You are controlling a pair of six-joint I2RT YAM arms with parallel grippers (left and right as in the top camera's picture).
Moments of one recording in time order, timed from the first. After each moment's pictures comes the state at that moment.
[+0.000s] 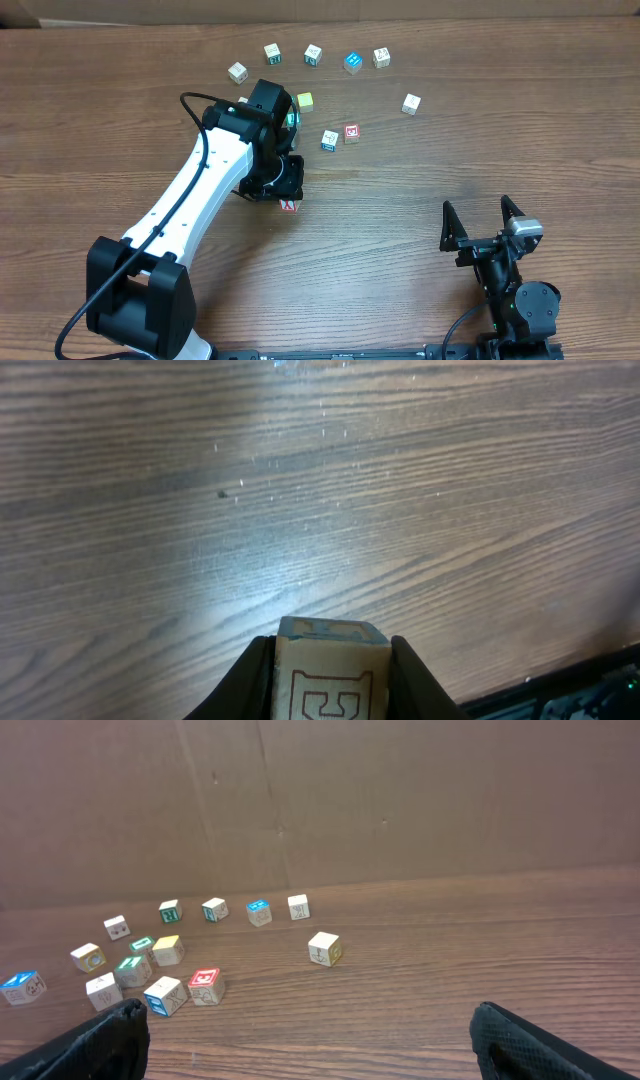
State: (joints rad) left arm -0.37 1.76 1.44 -1.20 0.26 -0.28; right arm 0.07 0.01 0.02 -0.03 -0.07 0.14
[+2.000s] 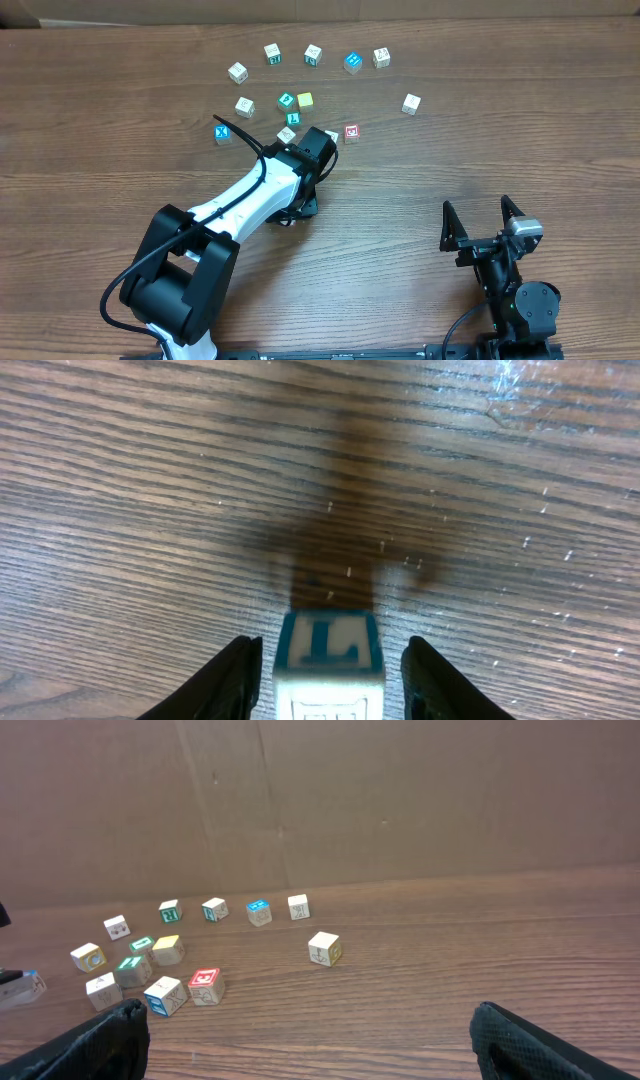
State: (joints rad) left arm -0.56 1.87 1.21 -0.89 -0.18 -0.69; right arm 0.07 0.01 0.02 -0.03 -0.07 0.14
